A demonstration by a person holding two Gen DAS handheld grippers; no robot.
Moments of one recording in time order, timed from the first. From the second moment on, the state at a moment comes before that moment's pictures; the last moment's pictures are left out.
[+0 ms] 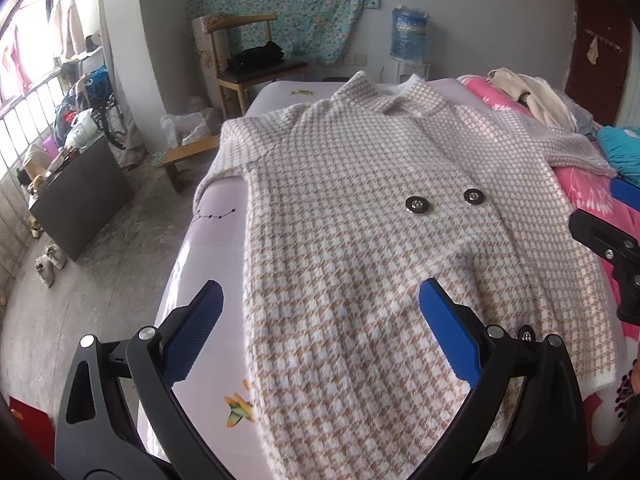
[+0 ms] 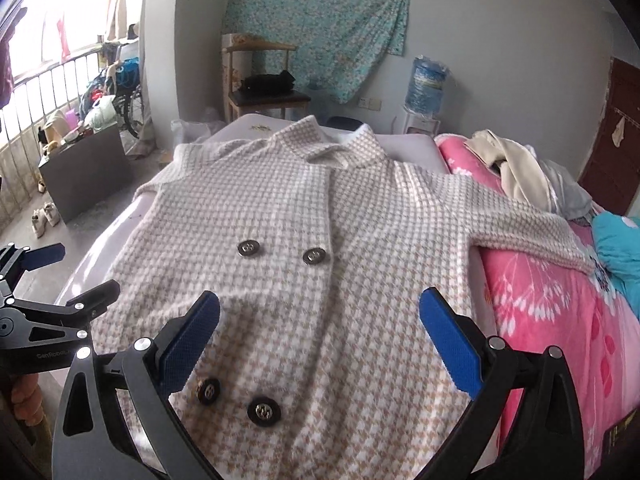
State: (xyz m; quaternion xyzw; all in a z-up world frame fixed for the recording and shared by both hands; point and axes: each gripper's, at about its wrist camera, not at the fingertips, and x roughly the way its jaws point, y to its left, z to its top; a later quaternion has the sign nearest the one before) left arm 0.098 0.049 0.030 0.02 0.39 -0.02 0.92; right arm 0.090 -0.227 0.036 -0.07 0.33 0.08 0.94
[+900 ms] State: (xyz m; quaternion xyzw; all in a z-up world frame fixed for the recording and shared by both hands) left arm 0.280 0.326 -0.088 -0.51 0.46 0.00 0.73; right arm 0.224 -0.149 -0.029 -0.06 0.43 0.21 0.88
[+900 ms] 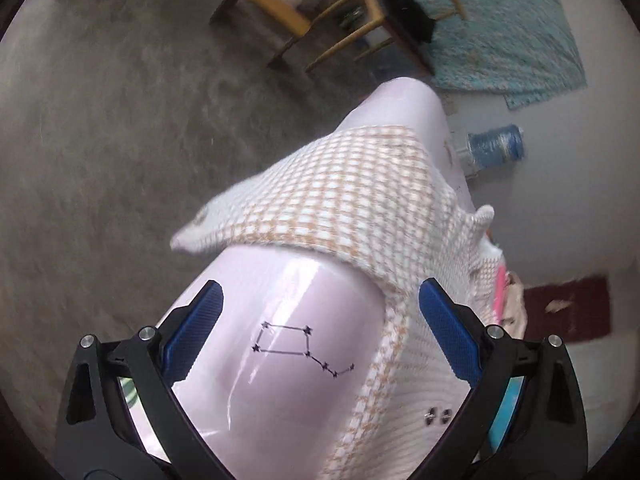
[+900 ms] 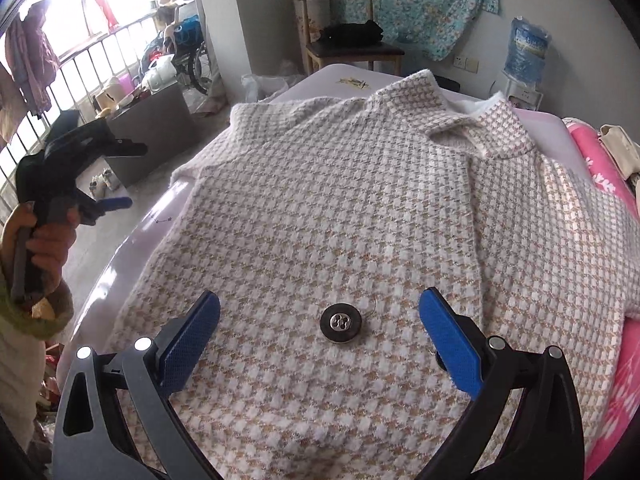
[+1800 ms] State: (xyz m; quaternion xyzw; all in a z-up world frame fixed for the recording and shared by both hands) left arm 0.336 0.371 -0.277 -0.74 0.46 -0.01 0.49; right arm 0.242 -0.111 -0.040 -0.12 0.44 0.18 0.87
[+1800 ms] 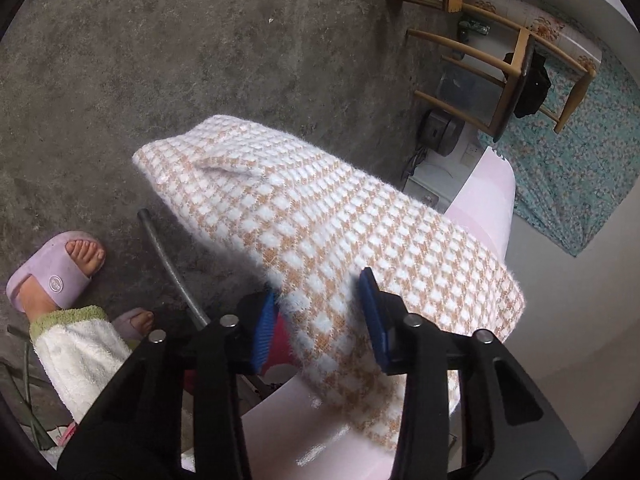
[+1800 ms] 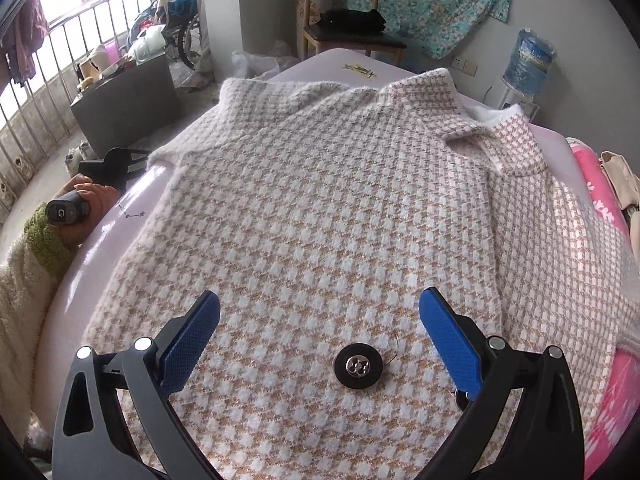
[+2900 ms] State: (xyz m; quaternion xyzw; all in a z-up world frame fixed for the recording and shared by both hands) left arm 0.242 0.072 -0.025 0.00 0.48 -0.12 0.87; right arm 0.168 -0.300 -0.042 0.03 0.45 0.07 0.89
